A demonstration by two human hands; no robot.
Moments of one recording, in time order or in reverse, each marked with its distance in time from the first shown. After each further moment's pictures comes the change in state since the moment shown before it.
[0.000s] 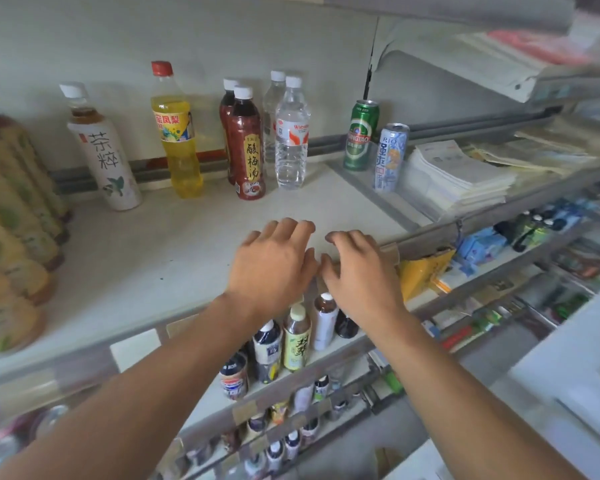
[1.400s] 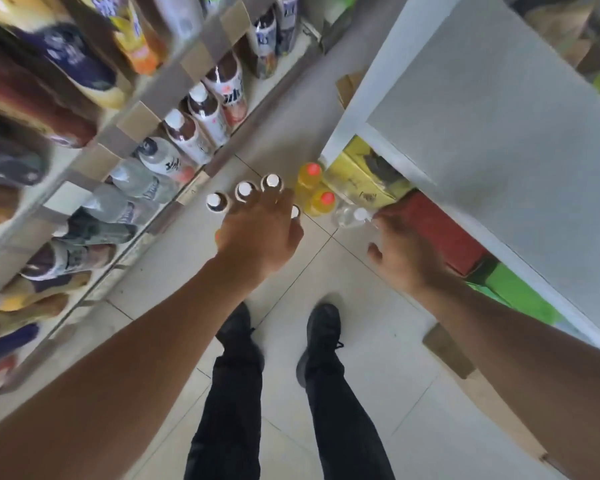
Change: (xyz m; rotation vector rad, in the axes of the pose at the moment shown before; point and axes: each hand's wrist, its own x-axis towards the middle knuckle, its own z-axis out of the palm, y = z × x) left_hand -0.514 0.093 0.411 -0.247 -0.949 0.185; right_hand -0.642 0.123 0.322 -0.108 -0.912 0.682
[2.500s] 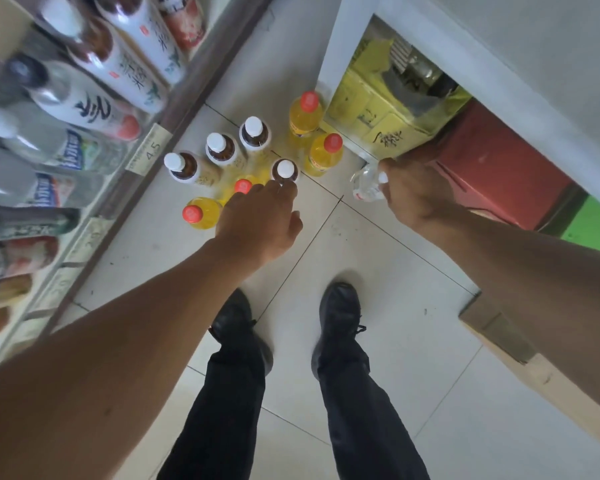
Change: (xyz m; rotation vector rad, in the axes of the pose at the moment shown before) left_hand 0.036 -0.016 0.145 0.036 -0.253 0.065; right_hand 0.099 0.061 0.141 -0.136 -0.020 0.057
